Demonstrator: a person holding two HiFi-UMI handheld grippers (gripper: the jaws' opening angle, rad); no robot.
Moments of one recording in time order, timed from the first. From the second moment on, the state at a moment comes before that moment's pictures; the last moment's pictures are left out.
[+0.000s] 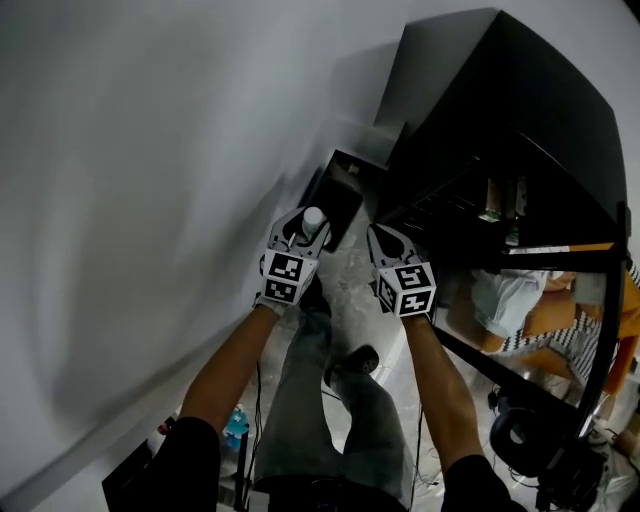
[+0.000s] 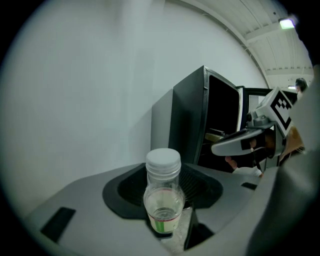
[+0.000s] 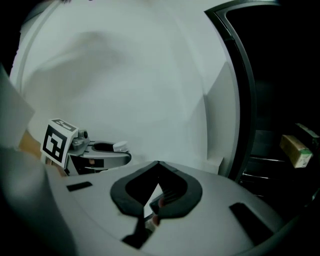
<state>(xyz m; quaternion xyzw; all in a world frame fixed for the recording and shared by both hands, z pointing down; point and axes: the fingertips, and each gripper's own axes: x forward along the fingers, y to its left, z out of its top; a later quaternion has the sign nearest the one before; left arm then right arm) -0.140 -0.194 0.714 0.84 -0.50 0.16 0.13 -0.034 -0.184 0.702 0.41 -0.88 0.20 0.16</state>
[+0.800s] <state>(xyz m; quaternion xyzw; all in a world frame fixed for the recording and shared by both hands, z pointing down) -0.116 -0.232 0.934 0.82 -0.52 0.19 0.11 0.008 -0.188 0.891 0.42 -0.87 0.21 0.15</state>
